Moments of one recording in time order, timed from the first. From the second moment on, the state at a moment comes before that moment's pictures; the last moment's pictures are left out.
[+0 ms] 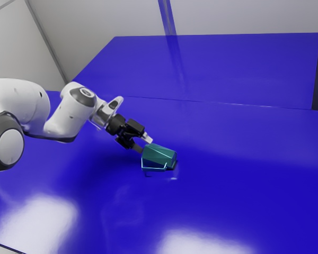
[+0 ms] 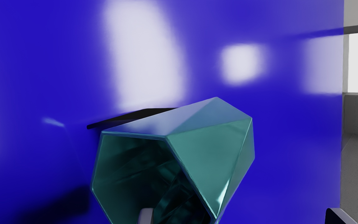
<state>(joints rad) -0.12 0.33 0.25 -1.97 -0.98 1.86 0.77</state>
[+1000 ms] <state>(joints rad) -0.14 0.33 0.25 -2.07 -1.19 1.84 0.98</state>
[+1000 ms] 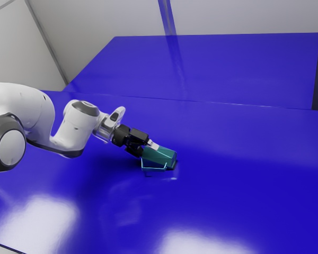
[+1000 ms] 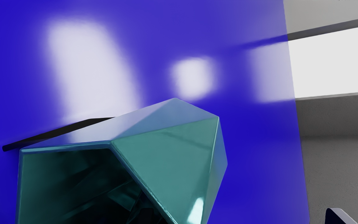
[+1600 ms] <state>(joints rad) -0.14 0.33 0.23 -2.09 -1.24 1.84 1.02</state>
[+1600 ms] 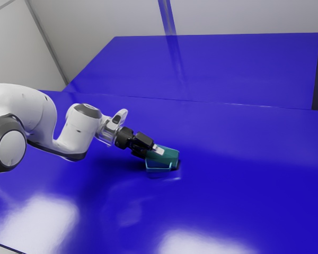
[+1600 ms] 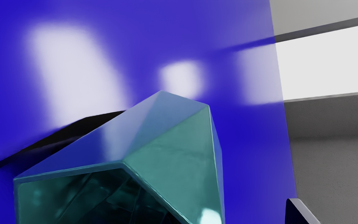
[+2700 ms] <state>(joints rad) -0.25 -0.01 0.12 -1.99 -0.46 1.95 0.83</state>
